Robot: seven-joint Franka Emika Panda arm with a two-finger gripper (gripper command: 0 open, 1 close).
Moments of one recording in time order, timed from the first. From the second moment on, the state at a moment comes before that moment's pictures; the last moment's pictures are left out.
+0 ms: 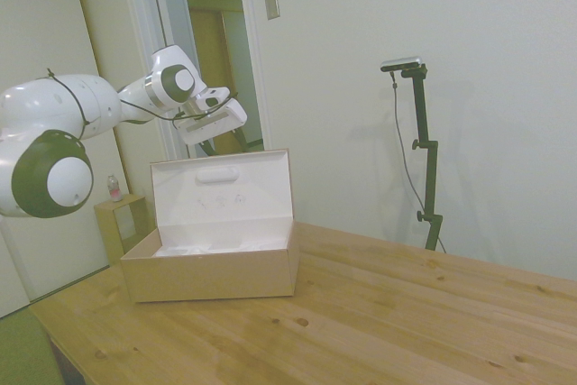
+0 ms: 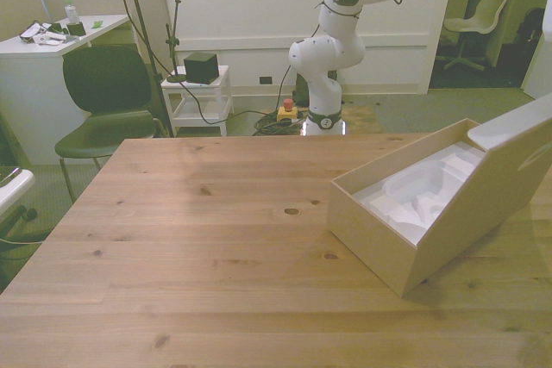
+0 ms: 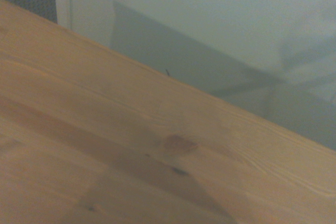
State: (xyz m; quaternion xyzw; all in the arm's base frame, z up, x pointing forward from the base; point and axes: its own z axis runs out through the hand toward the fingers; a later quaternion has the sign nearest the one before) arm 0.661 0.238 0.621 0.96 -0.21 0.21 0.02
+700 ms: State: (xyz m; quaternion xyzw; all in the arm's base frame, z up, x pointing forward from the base) arm 0.524 0.212 0.598 0.93 -0.33 0.16 0.01
